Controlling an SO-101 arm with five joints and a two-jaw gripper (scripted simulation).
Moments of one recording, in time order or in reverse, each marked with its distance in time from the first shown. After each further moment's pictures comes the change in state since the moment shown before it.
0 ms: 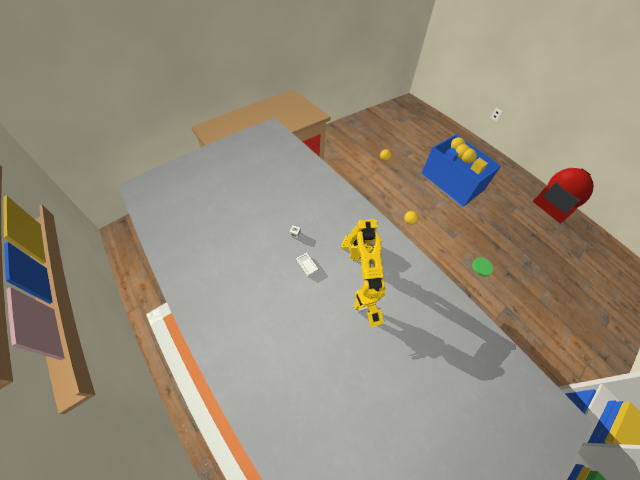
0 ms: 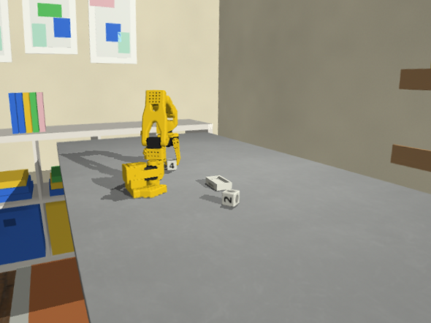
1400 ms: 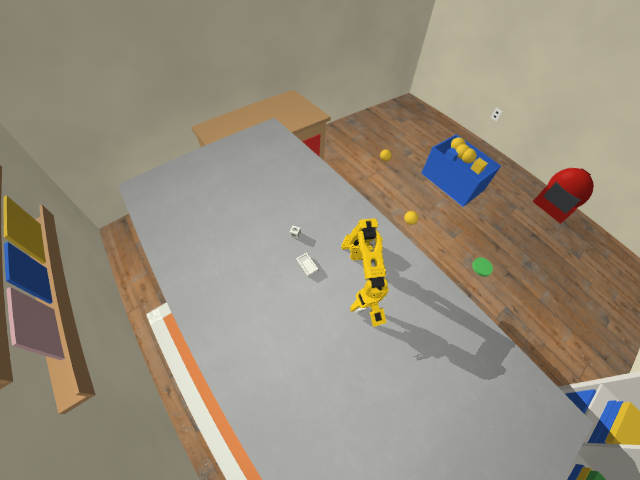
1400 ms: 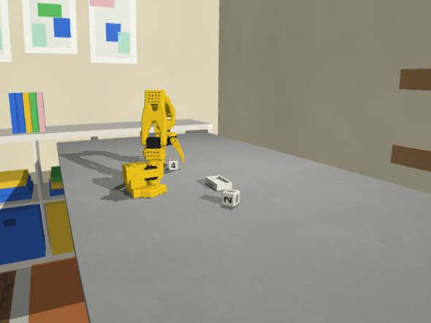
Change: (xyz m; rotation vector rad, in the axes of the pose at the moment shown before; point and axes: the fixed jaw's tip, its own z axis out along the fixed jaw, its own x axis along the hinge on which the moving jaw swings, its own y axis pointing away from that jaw) arm -0.003 0.006 -0.003 0.002 -0.014 0.005
